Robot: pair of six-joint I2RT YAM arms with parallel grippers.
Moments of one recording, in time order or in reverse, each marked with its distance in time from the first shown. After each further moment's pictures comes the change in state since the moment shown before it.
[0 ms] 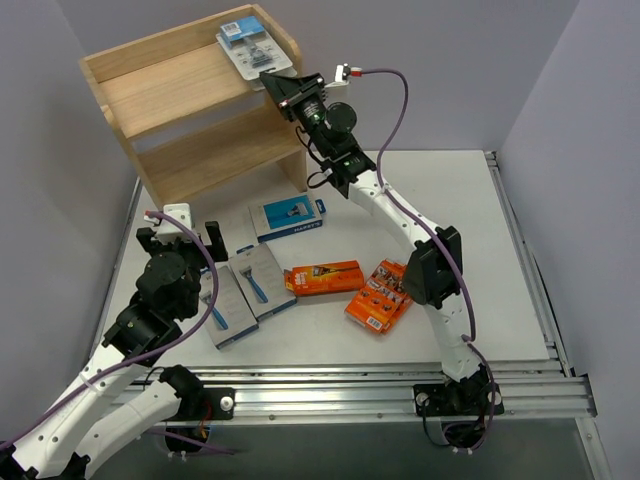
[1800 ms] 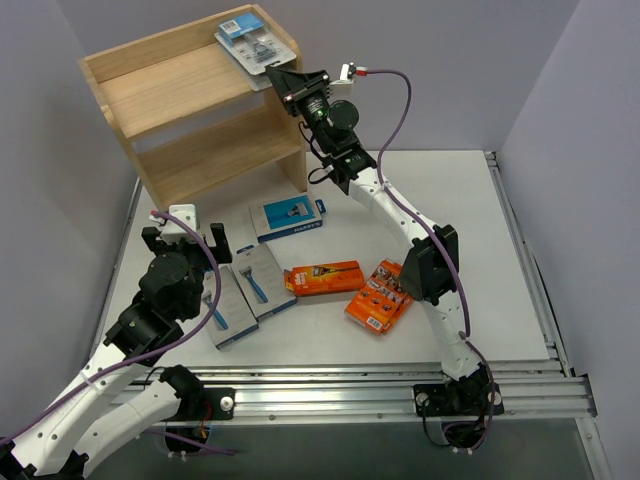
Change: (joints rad) left arm -0.026 0.007 -0.001 0.000 0.015 0.000; right arm -0.024 0.050 0.066 0.006 0.026 0.037
